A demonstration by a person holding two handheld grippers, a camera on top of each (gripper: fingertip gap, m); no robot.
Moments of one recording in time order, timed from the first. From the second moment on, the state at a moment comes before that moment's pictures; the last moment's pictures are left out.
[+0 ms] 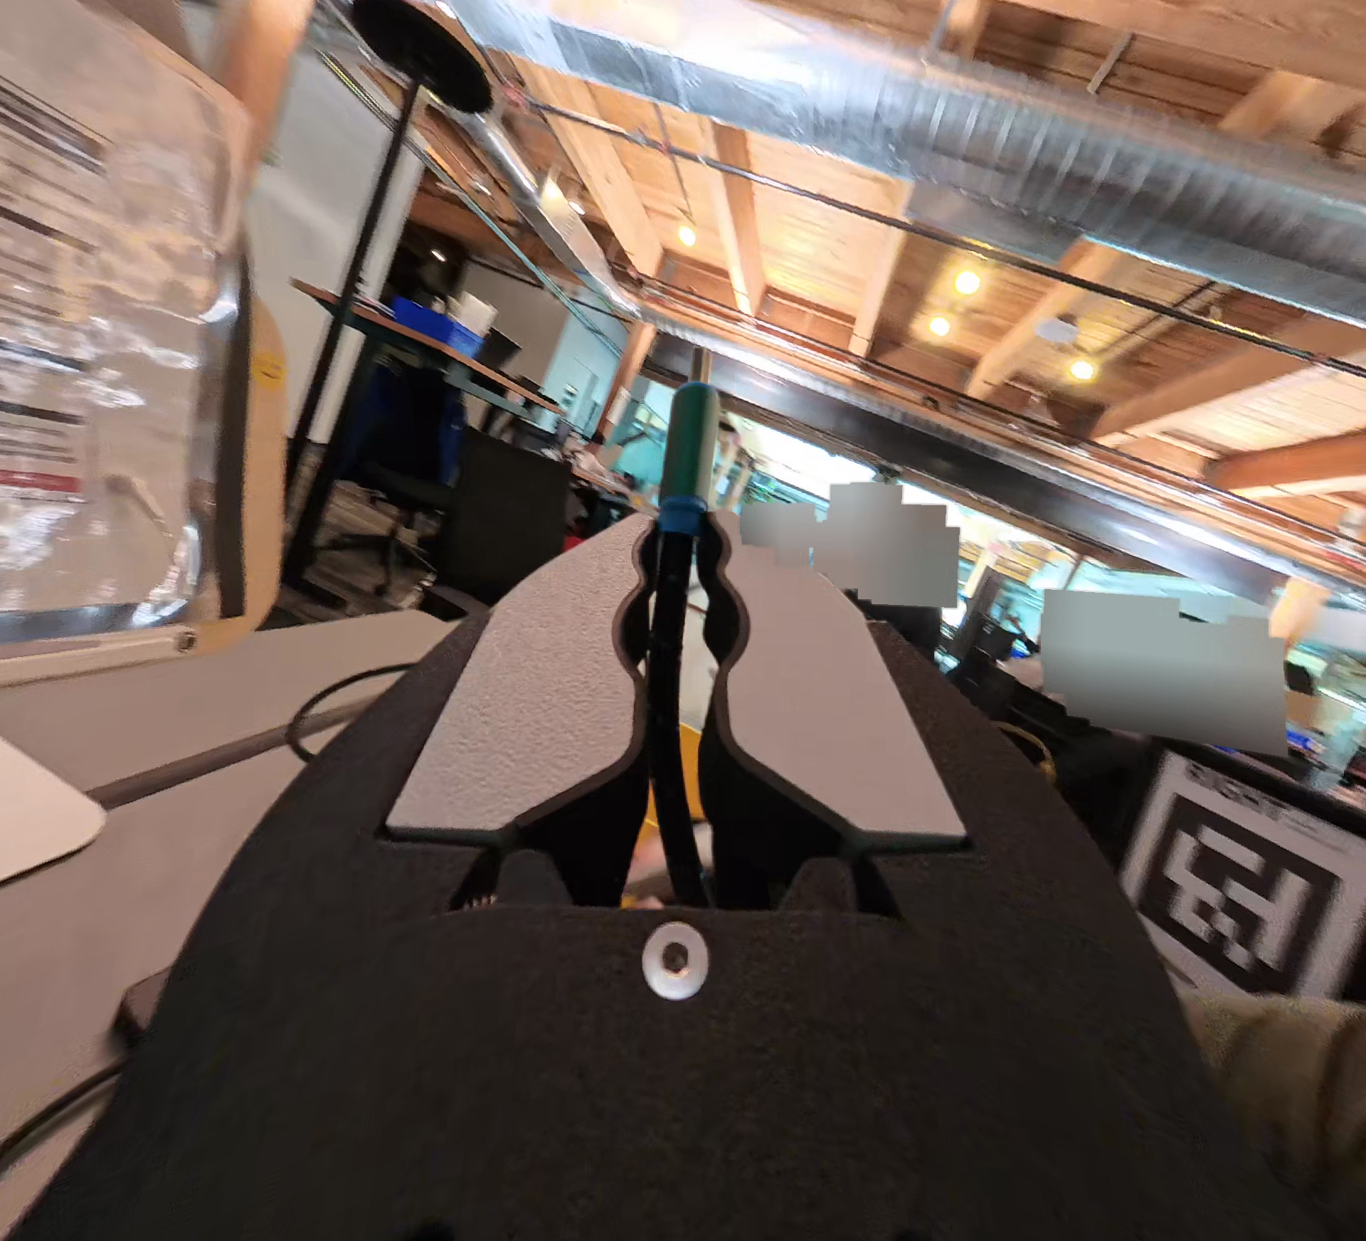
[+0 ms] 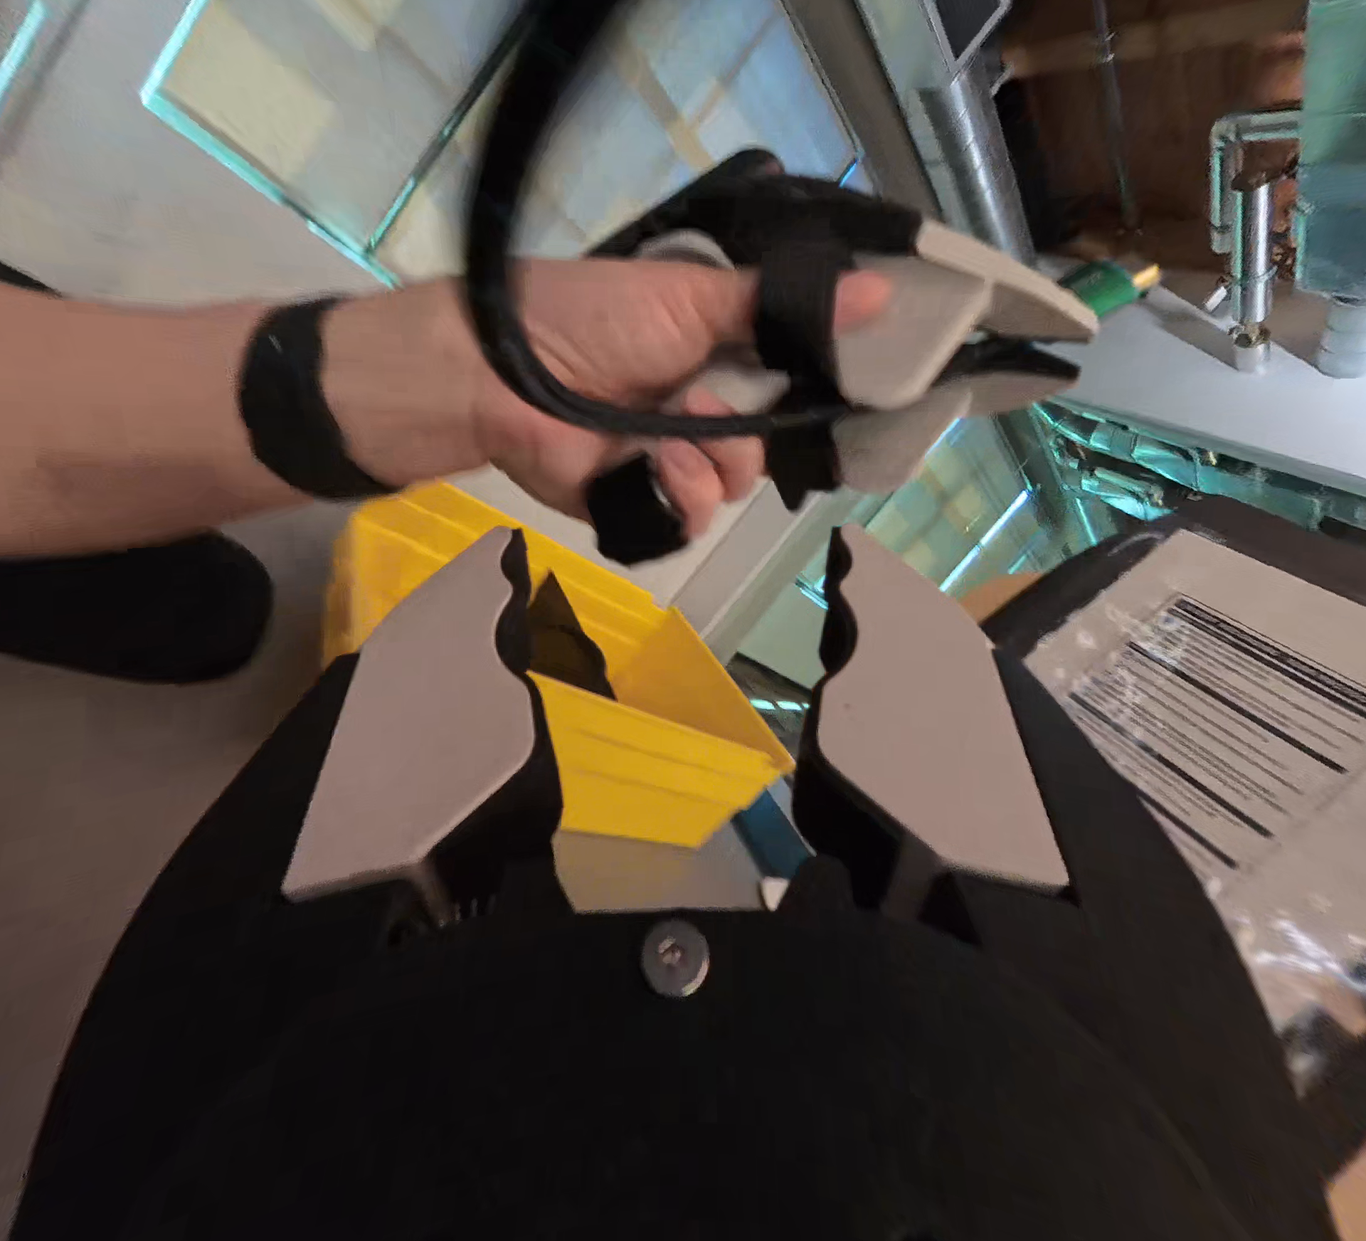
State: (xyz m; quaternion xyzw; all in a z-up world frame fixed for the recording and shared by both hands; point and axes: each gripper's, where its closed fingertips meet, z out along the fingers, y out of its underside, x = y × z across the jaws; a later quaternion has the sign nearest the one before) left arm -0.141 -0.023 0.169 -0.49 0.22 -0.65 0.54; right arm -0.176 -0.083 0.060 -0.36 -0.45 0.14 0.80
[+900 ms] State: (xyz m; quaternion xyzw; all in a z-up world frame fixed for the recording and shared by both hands) left arm -0.150 0.000 0.155 -0.52 0.27 -0.68 0.45; right arm -0.118 -0.095 0.118 -0.46 -0.51 0.23 0.68
